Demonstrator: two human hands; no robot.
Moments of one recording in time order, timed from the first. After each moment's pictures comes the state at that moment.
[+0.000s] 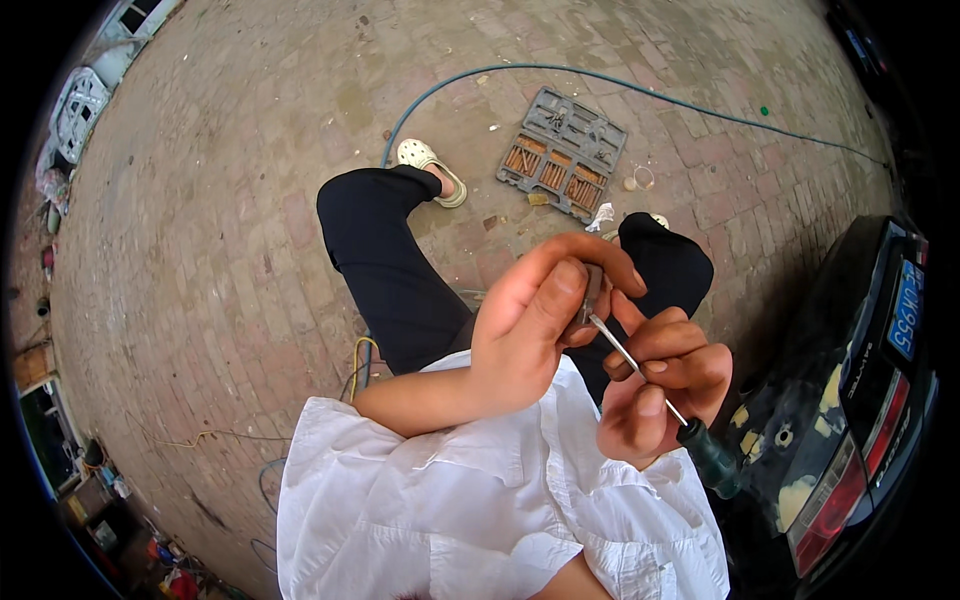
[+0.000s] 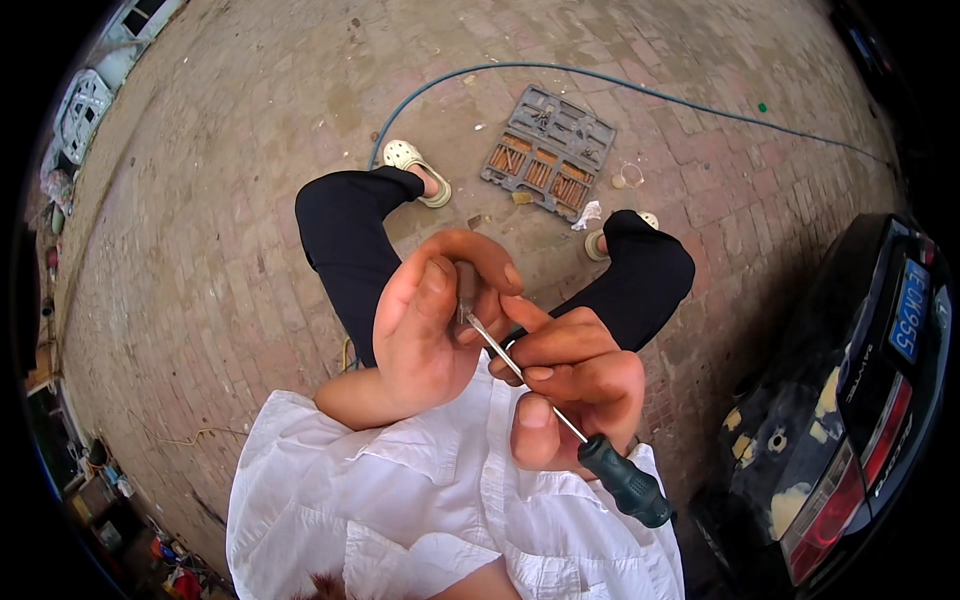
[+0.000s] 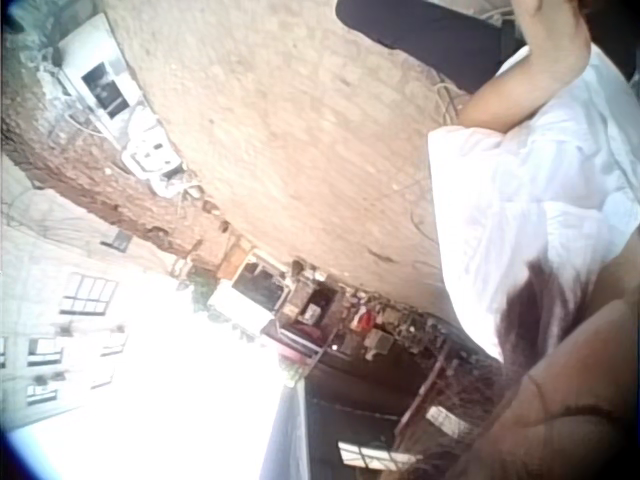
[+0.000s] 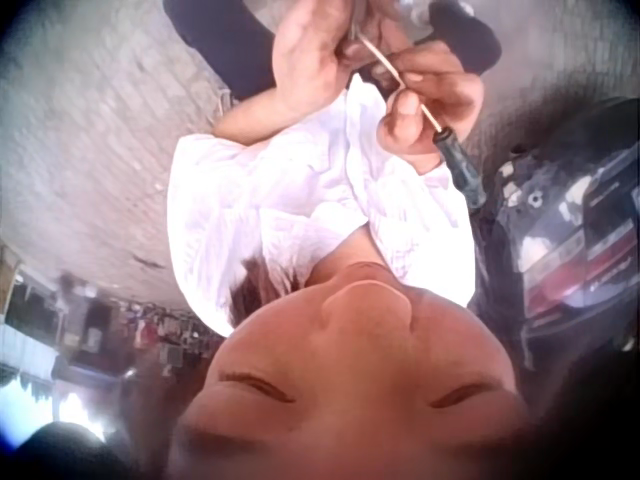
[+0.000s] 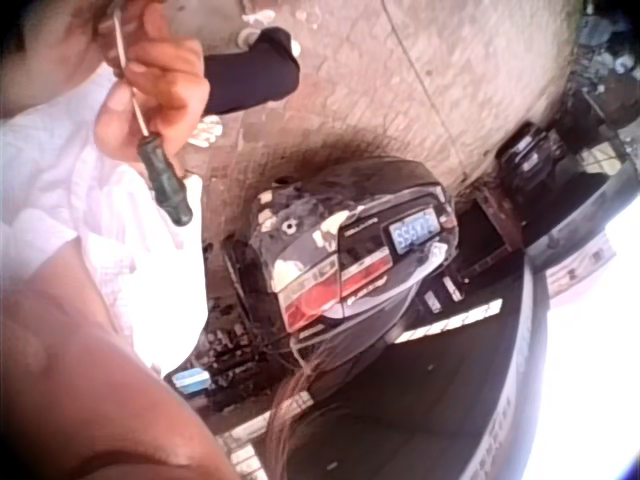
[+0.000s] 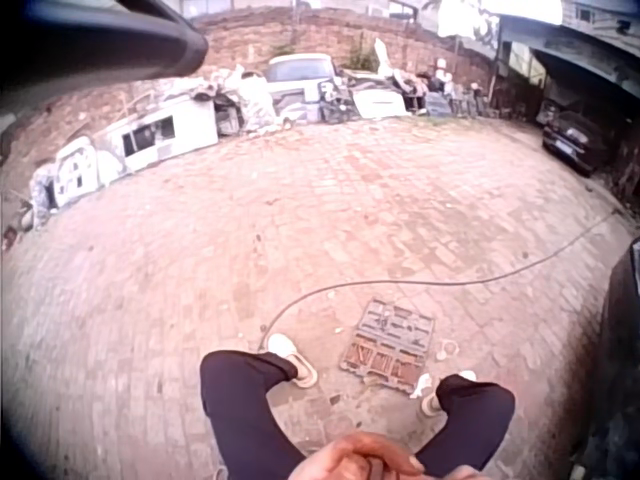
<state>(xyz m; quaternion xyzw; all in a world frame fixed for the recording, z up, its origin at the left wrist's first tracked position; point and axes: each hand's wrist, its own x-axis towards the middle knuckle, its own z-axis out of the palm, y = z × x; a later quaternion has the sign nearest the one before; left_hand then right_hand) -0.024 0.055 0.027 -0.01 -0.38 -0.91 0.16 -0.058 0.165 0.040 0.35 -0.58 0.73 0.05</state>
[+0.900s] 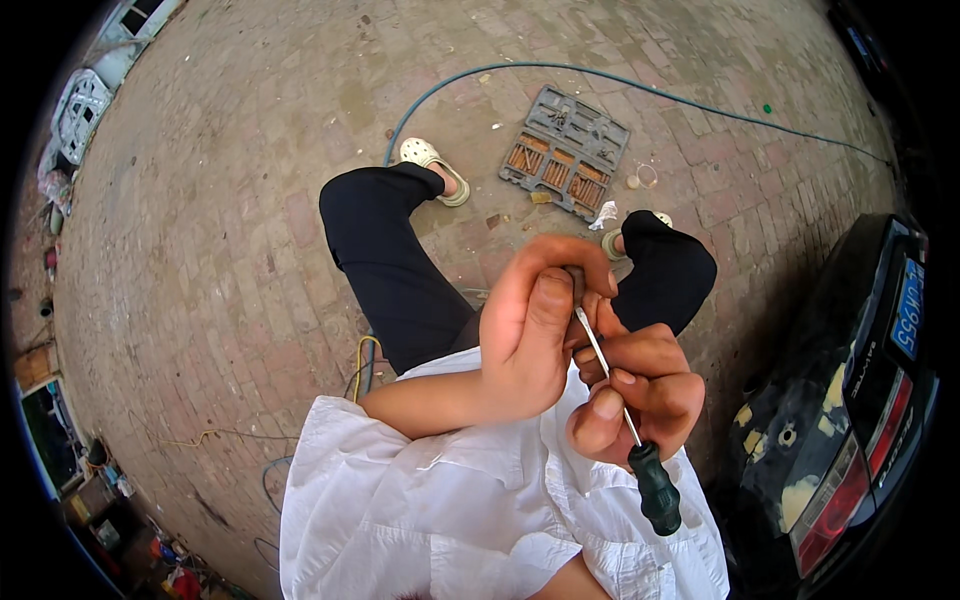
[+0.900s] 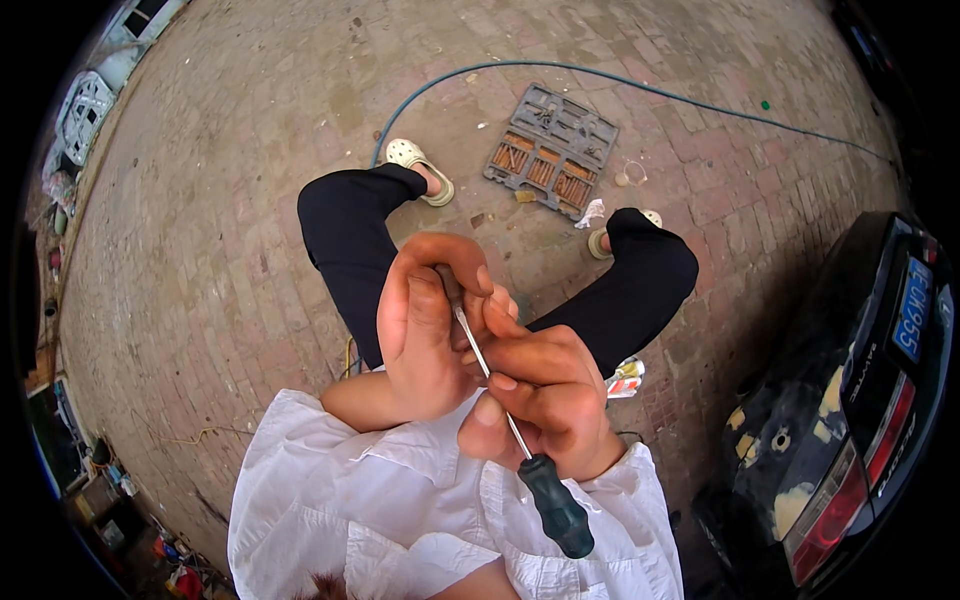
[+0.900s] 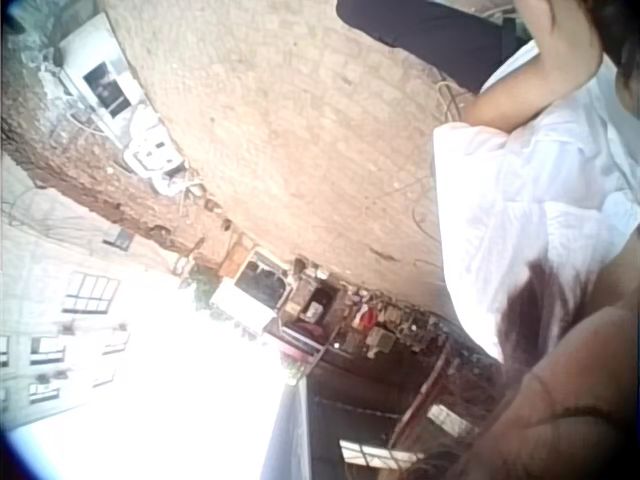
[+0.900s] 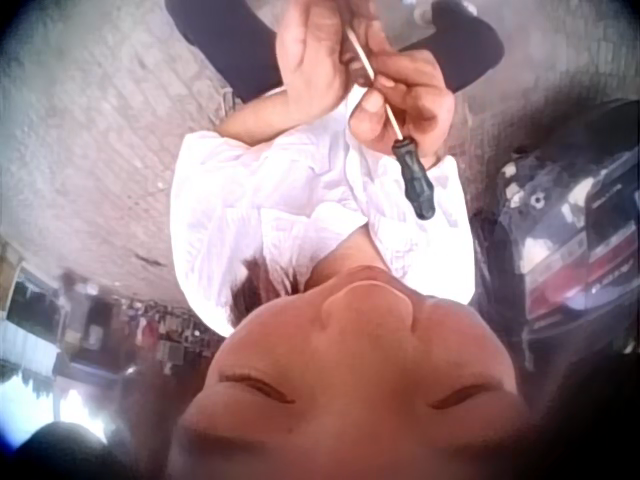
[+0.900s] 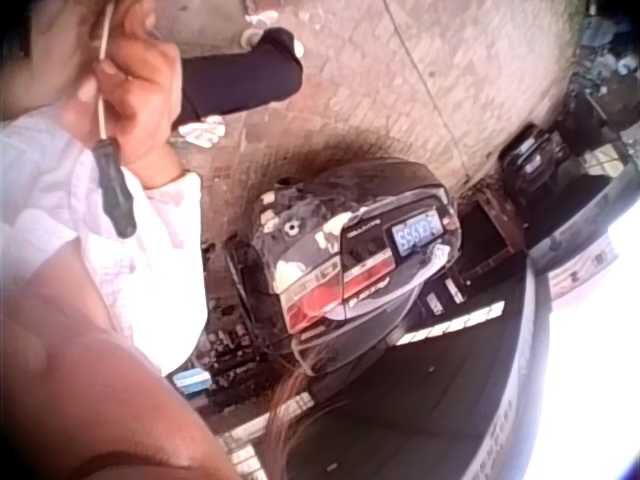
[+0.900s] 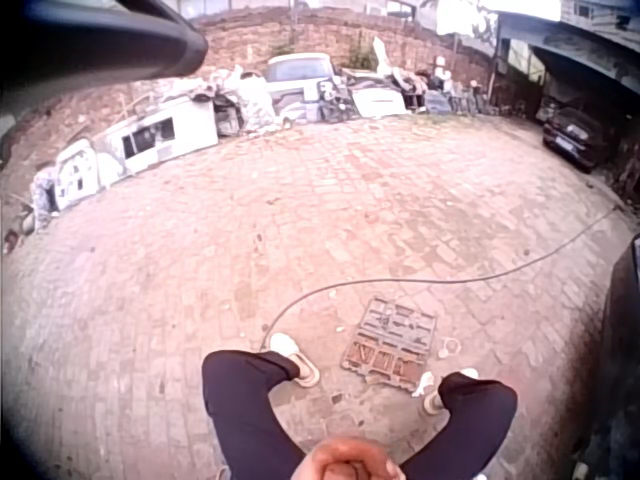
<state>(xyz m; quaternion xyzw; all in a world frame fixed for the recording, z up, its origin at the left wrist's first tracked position) -0.023 0.073 0.036 0.09 -0.43 -0.86 0.25 -0.051 0.164 0.036 0.41 -0.62 0.66 0.08</state>
